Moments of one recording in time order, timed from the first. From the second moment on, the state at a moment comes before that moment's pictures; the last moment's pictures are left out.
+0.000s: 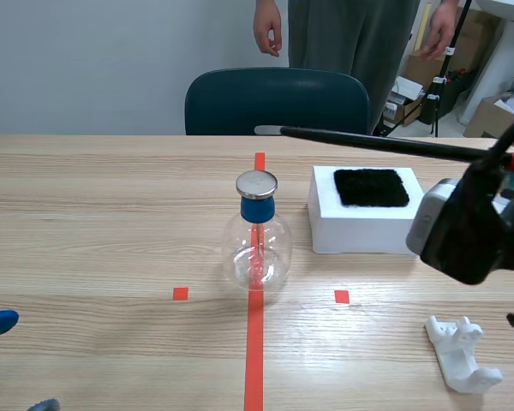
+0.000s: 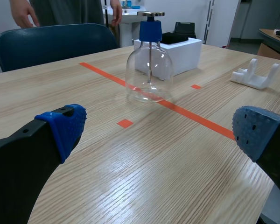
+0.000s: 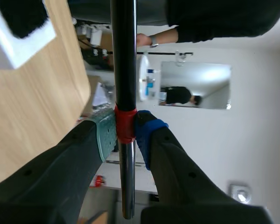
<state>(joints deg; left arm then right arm) 23.1 -33.5 11.0 50.2 14.0 -30.2 -88.6 -46.5 12.2 2.3 127.0 -77.5 -2.5 -8.1</state>
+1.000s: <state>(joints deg) 23.1 -33.5 11.0 50.2 14.0 -30.2 -88.6 -75.3 7.3 -0.5 130.6 -60.1 -8.3 19.8</state>
